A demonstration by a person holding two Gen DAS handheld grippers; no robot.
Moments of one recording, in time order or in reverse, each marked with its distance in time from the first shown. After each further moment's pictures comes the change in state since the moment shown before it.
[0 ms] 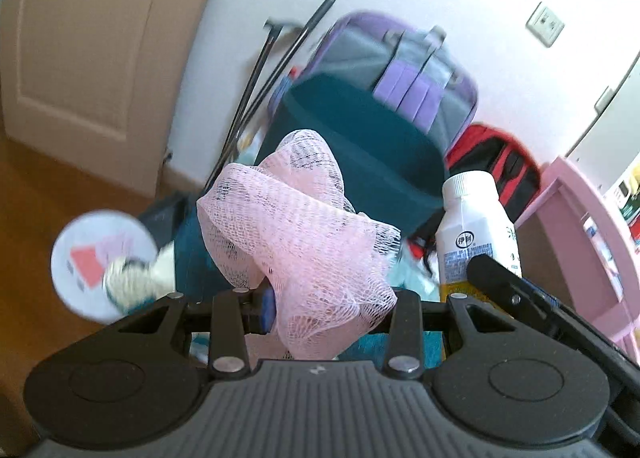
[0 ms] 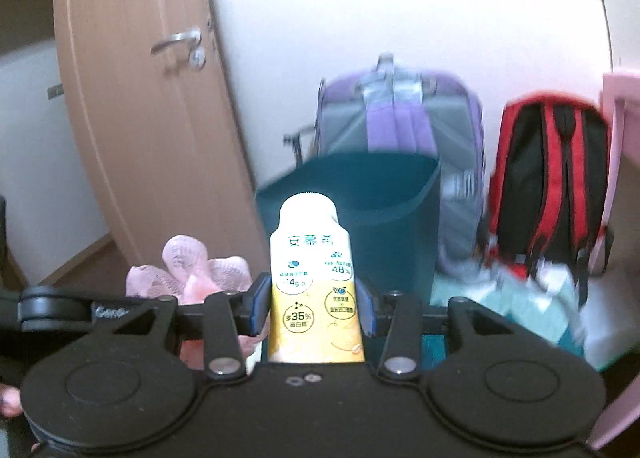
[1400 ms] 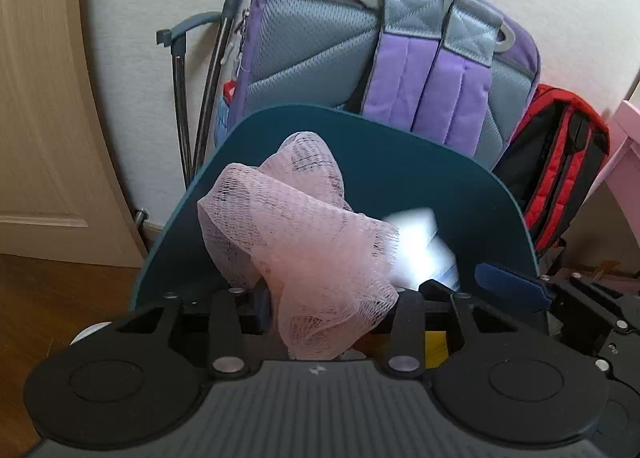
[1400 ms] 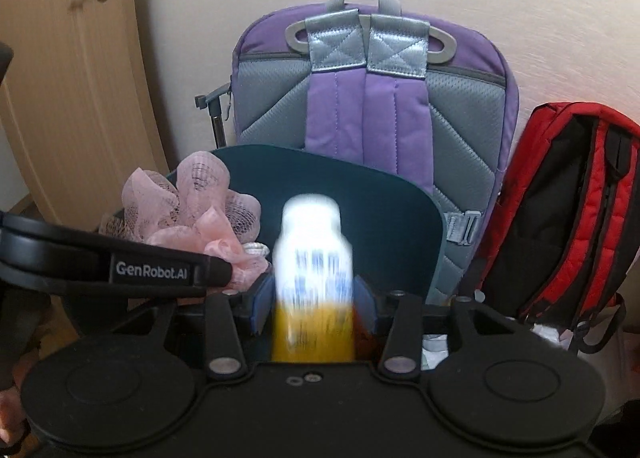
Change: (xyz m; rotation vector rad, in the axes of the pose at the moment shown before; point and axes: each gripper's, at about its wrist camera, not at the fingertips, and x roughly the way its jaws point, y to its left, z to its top) left arm 0.209 -0.054 0.135 0.279 0.165 0.098; right arm 0.209 -0.064 0.080 -0.096 0.225 -0.132
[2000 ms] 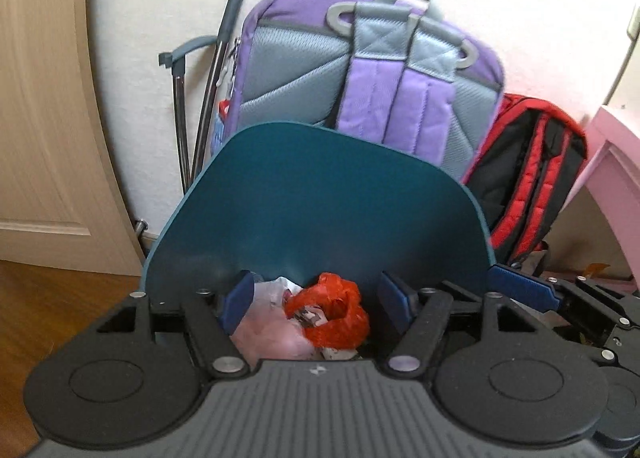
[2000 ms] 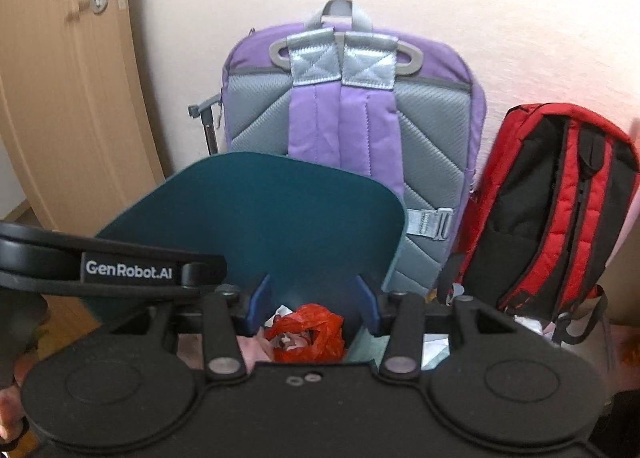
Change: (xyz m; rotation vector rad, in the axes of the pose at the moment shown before) left arm -0.046 -0.018 -0.013 0.011 -0.058 -0.011; right arm -0.037 -0.012 -0.004 0.025 -0.023 -0.023
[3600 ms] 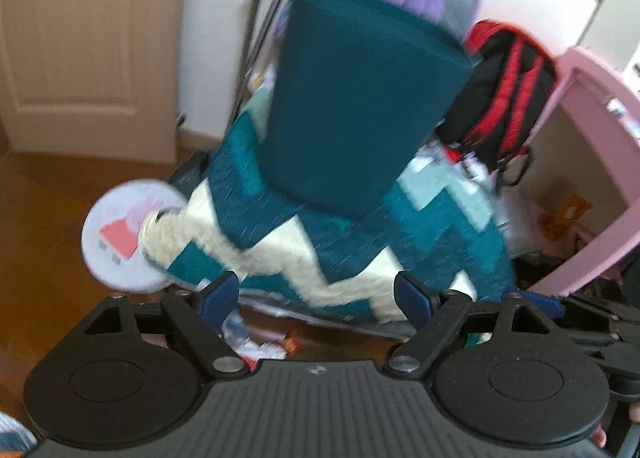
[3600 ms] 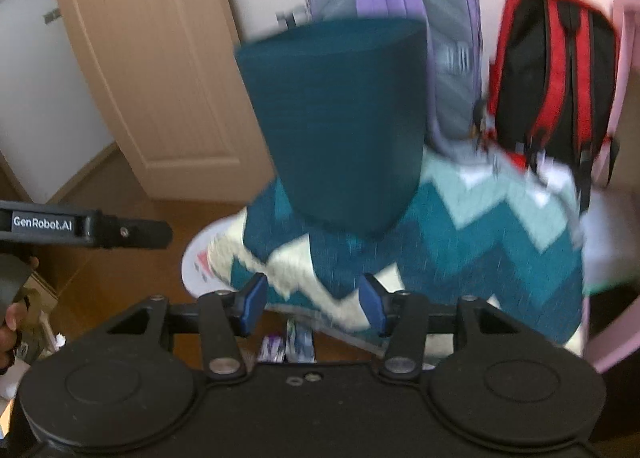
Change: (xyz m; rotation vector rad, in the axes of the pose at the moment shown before) left arm -0.109 0.051 -0.243 -0.114 0.076 -0.003; right arm -0.131 0.017 -0.205 0.039 0.148 0.206
